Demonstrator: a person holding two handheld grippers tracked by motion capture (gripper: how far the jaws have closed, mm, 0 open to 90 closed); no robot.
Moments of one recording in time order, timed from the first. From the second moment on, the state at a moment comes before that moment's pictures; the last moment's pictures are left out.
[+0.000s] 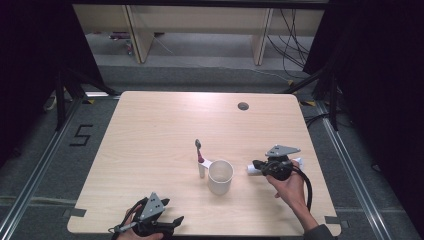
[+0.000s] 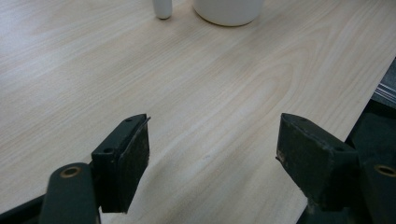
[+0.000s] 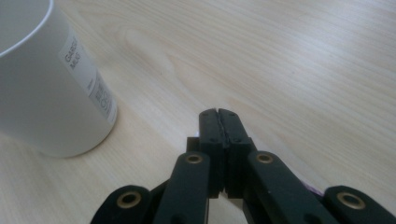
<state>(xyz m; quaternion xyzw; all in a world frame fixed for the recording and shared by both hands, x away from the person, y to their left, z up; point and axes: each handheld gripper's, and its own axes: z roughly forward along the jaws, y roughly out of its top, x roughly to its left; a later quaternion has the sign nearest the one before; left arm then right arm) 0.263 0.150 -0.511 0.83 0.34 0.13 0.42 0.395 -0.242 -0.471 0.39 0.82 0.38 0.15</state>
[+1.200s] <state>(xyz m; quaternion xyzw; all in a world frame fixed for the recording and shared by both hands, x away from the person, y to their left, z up) 0.262 0.151 -0.511 0.83 0.33 0.14 0.42 0.388 -0.218 -0.490 0.35 0.87 0.33 0.11</state>
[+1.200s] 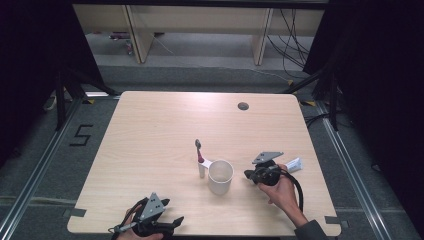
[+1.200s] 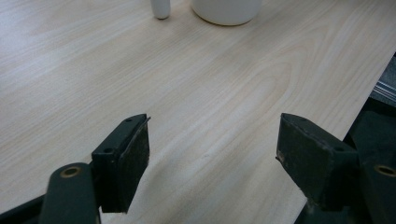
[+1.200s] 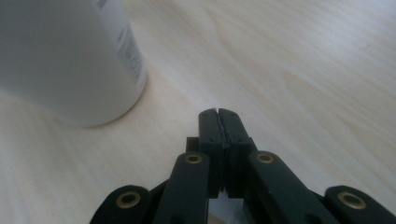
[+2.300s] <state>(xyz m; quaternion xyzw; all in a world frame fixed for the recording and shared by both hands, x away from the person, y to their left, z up) 0.261 0.147 -0.512 0.84 0.33 0.13 0.41 0.301 -0.291 -0.488 0.38 0.86 0.33 0.06</state>
